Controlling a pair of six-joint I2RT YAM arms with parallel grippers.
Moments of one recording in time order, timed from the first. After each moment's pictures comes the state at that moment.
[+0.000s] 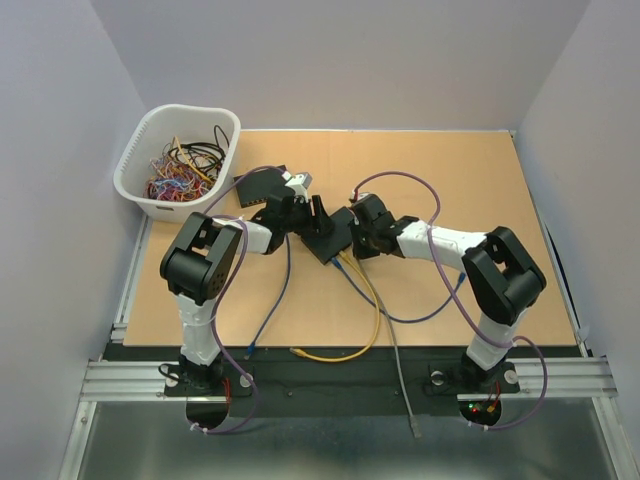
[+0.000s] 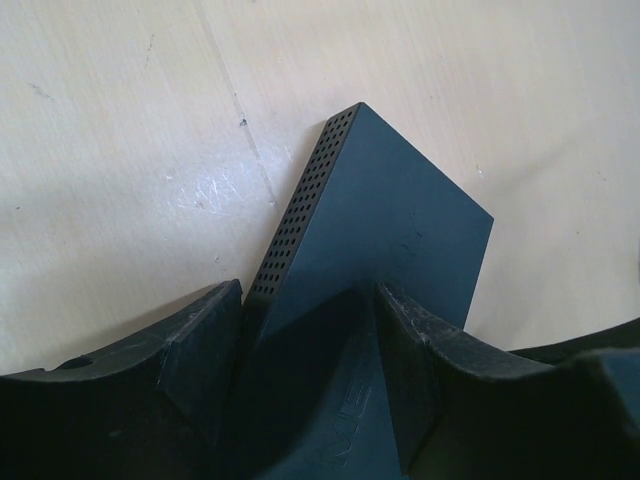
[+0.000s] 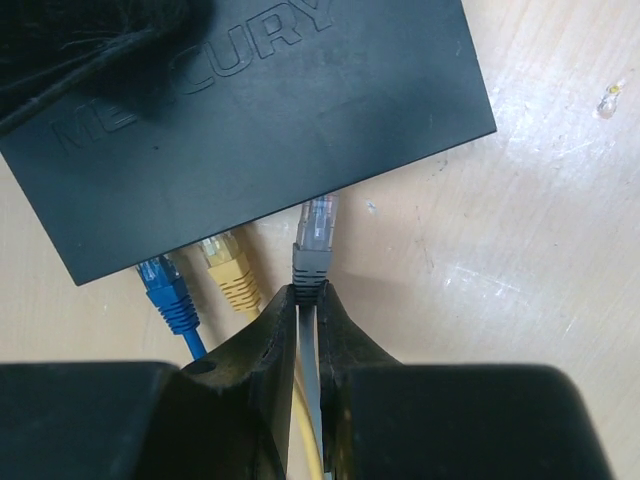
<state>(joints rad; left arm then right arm) -0.46 1.93 0.96 0.45 0.32 -0.50 0.66 1.78 1.08 -0.23 0.04 0.38</state>
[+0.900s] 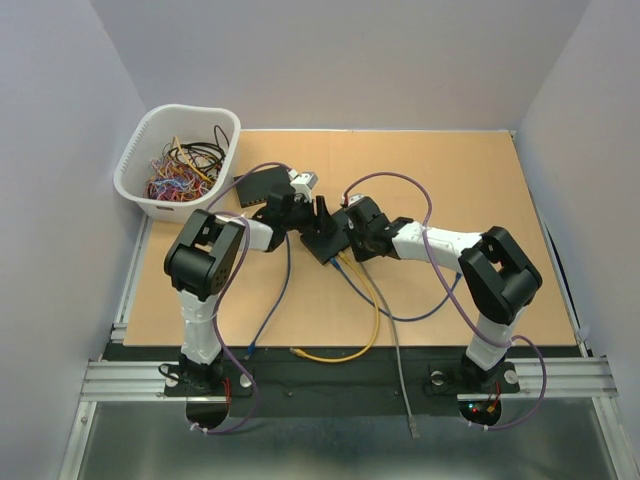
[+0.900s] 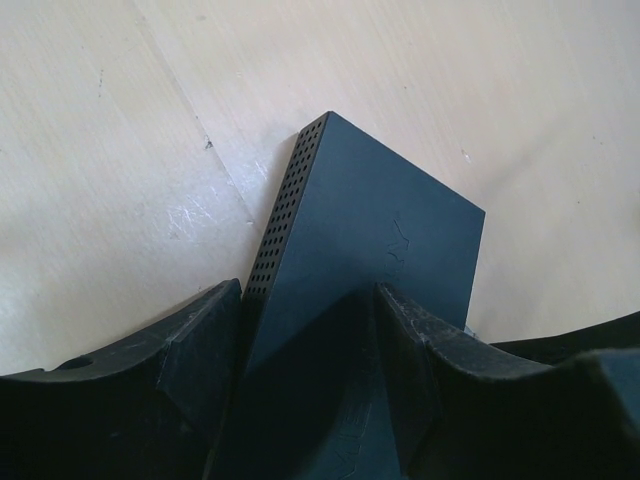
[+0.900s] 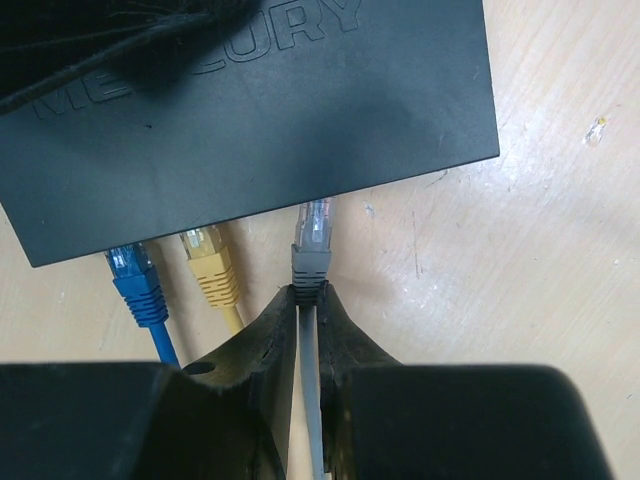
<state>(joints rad) -0.45 1.97 0.98 0.48 0.40 -0.41 0.70 1.79 1.10 -0.26 0.12 0.25</state>
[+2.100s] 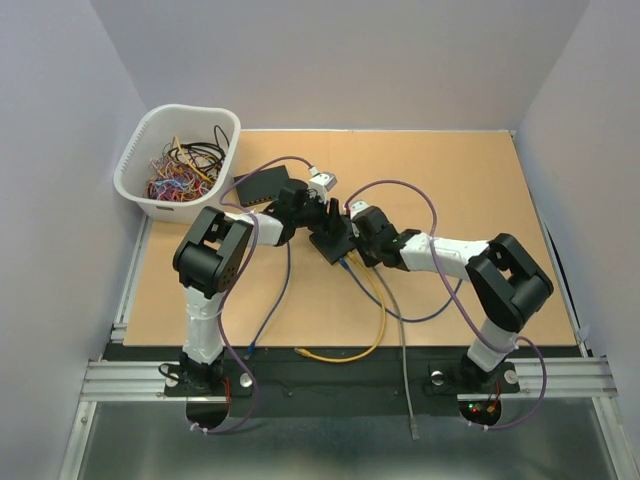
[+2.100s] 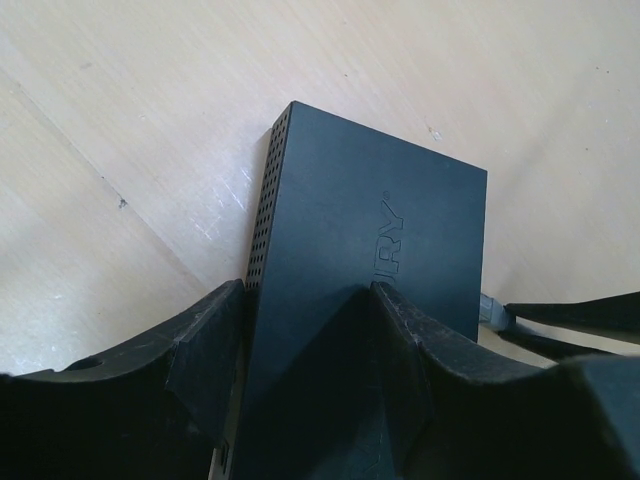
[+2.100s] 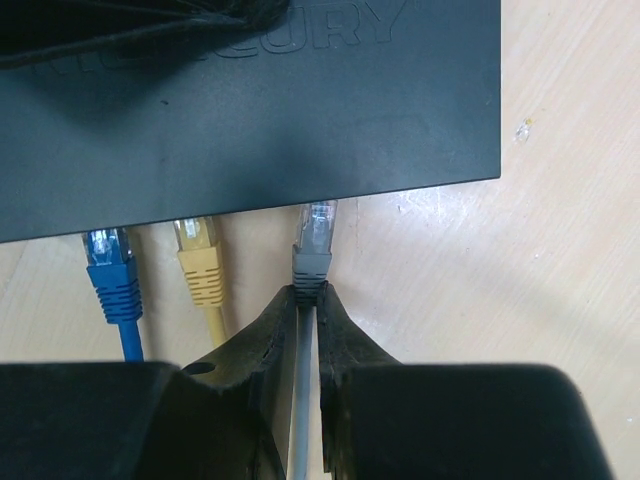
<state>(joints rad) -0.50 2.02 1.10 0.38 0.47 -0.21 0.69 1.73 0.97 -0.14 0.23 0.07</state>
